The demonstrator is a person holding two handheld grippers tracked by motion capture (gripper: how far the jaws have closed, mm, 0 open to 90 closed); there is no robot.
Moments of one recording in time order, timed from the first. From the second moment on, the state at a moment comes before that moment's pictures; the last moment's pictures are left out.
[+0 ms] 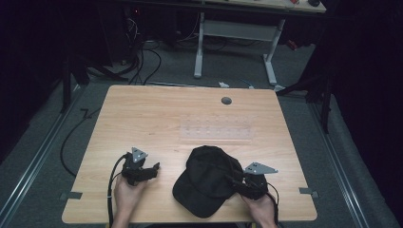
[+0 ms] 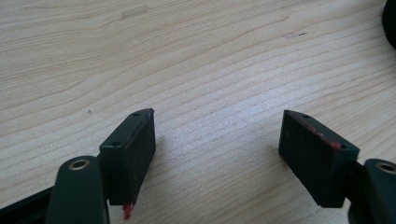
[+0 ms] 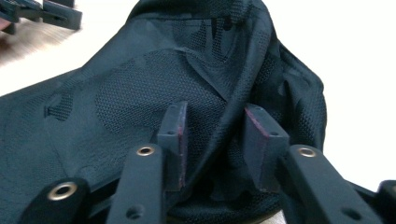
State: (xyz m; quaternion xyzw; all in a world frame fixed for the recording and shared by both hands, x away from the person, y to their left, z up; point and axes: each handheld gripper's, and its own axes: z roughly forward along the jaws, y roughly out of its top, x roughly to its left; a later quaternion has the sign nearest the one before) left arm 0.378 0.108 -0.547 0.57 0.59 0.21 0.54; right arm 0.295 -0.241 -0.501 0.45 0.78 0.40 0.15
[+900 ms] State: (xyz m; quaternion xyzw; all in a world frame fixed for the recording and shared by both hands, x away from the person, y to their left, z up) left arm 0.378 0.108 -0.547 0.57 0.59 0.21 0.54; right arm 0.309 -0.242 -0.496 0.47 0.77 0.40 0.16
